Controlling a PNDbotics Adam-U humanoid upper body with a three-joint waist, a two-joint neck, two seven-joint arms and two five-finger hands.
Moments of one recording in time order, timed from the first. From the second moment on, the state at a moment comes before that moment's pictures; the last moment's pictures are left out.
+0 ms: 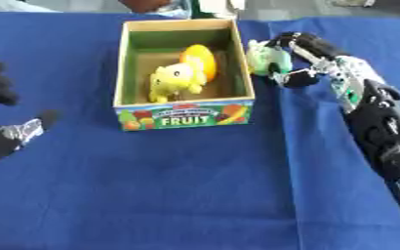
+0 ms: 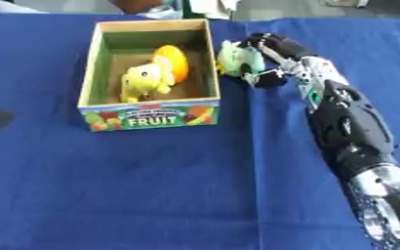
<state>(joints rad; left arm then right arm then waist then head) -0.17 0.38 0.06 -1.97 -0.07 0.07 0.11 -1.14 -0.27 -0.14 -0.54 1.20 -0.56 0.09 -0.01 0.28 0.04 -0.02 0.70</state>
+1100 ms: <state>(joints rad) -0.17 0.38 0.06 -1.97 -0.07 0.07 0.11 -1.12 -0.25 -0.15 -0.56 1.18 -0.51 -0.22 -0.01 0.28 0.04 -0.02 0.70</state>
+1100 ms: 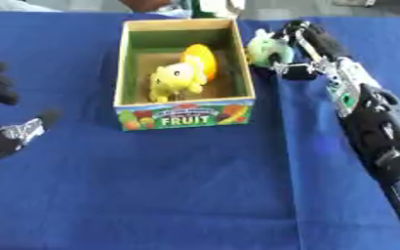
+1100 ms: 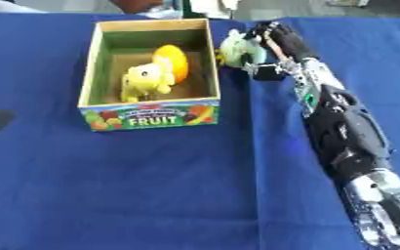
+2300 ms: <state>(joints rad) -0.16 0.38 0.06 -1.97 -0.07 0.07 0.11 -1.18 -0.21 -0.10 -0.68 1.04 -0.59 -0.17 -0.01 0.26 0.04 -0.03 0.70</state>
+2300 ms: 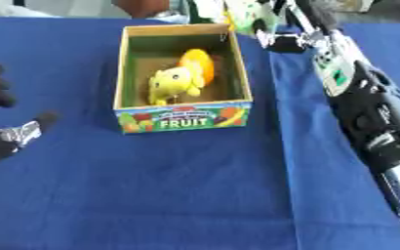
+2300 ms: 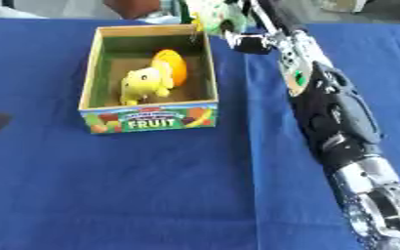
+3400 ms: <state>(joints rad) -0.17 0.38 0.06 -1.97 -0.06 0.06 0.11 -1.15 -0.06 -0.05 -0.69 1.11 -0.66 -0.07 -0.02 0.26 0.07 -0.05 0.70</state>
